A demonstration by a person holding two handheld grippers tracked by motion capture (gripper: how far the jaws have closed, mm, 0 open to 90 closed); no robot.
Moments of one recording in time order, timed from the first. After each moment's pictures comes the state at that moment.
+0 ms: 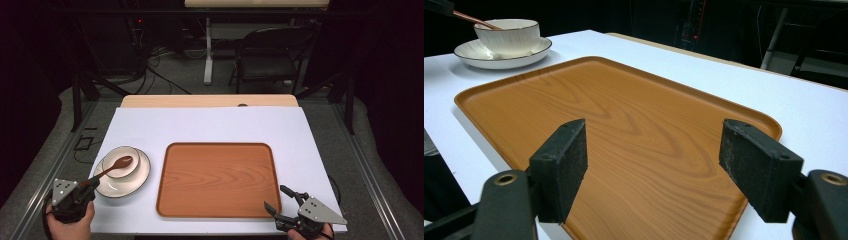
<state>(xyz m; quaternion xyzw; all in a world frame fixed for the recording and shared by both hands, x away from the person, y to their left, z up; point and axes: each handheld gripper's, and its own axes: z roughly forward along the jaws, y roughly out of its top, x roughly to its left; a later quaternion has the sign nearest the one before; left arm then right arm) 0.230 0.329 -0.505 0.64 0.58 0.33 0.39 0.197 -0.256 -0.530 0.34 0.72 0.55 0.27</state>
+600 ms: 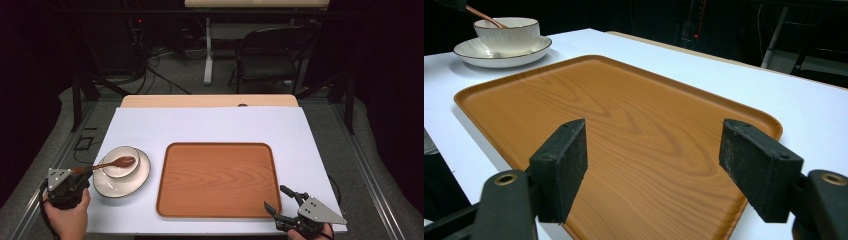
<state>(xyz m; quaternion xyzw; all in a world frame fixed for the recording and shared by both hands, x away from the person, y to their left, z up) 0.261 0.349 -0.508 0.61 0.60 0.34 0.39 0.197 -0.256 -0.531 0.33 0.72 0.54 0.27</state>
